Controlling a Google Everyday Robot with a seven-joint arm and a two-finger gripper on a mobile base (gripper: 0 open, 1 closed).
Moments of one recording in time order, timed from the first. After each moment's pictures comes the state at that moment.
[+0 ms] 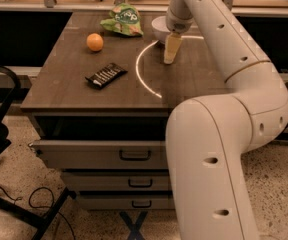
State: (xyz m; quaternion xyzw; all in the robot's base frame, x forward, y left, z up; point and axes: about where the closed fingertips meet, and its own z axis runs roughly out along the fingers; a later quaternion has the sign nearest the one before) arm 0.831 -0.115 0.854 -0.65 0.72 -0.09 0.22
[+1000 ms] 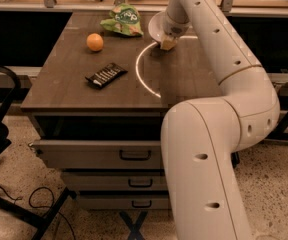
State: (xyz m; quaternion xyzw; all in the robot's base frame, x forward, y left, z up) arm 0.829 -0.103 0.833 -0.66 0.72 -0.06 0.21
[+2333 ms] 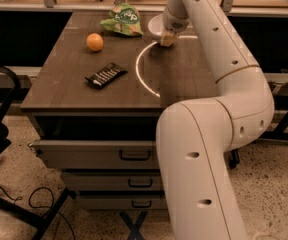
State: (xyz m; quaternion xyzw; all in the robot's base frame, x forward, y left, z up) arm 0.835 -0.103 0.851 -0.67 0.71 -0.08 0.22
